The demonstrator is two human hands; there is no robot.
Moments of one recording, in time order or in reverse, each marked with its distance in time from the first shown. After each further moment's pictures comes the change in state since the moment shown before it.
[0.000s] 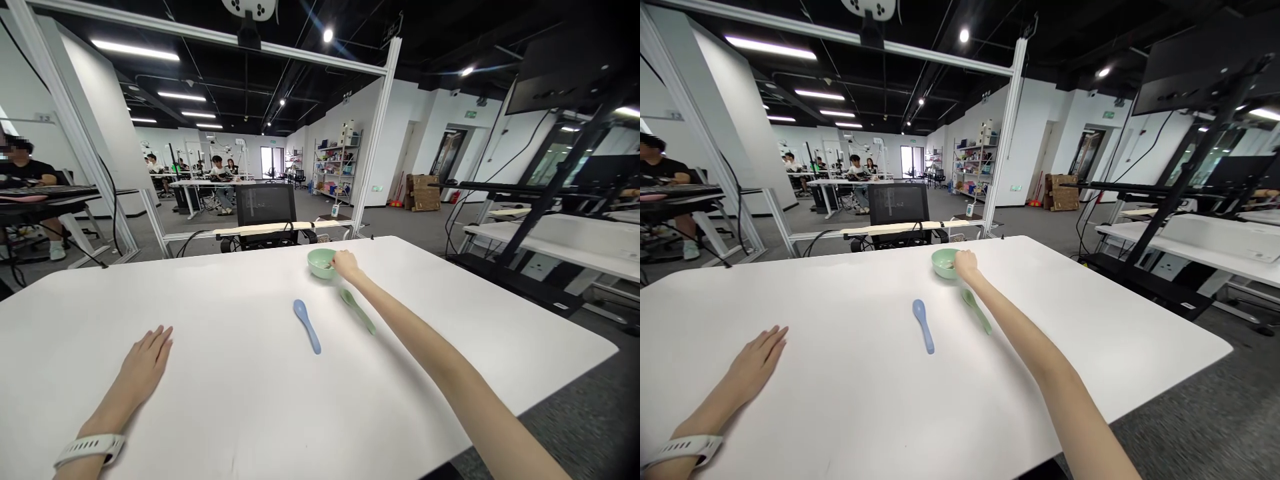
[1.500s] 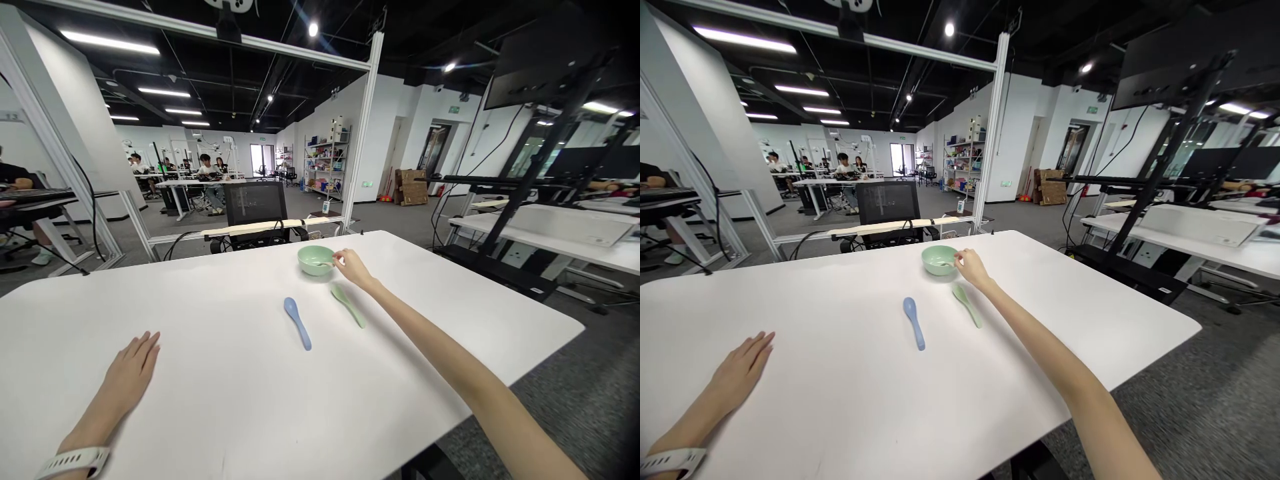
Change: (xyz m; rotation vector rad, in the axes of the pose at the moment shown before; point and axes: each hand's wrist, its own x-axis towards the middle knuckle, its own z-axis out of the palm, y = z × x) left_hand 0.000 0.004 -0.009 -0.082 -0.074 -0.064; right_hand -0.048 0.046 -0.009 0.255 0.112 -0.073
